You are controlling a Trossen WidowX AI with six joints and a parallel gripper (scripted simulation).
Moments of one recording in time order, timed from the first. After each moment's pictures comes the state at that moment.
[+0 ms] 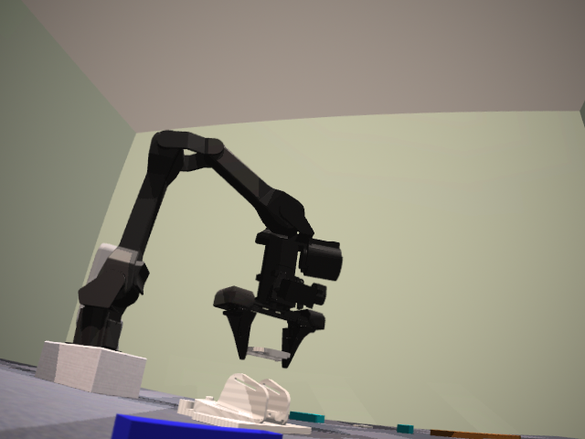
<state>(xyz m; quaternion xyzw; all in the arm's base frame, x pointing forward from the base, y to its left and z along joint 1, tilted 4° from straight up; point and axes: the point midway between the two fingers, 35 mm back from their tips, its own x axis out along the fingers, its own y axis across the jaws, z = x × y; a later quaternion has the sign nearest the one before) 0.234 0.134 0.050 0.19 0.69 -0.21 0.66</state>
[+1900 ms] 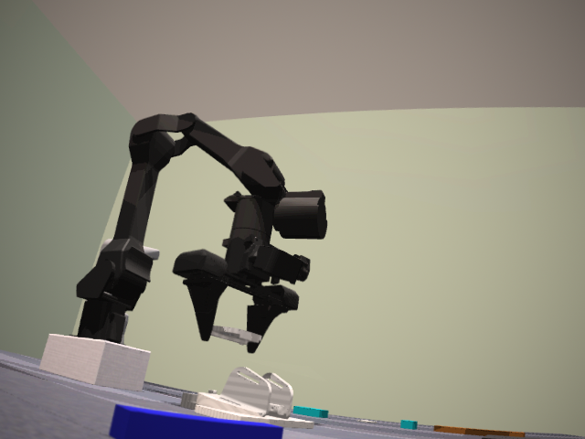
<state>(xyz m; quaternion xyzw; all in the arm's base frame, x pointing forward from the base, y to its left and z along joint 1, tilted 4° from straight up) 0.233 0.007 0.049 0.11 0.71 -0.13 0.68</state>
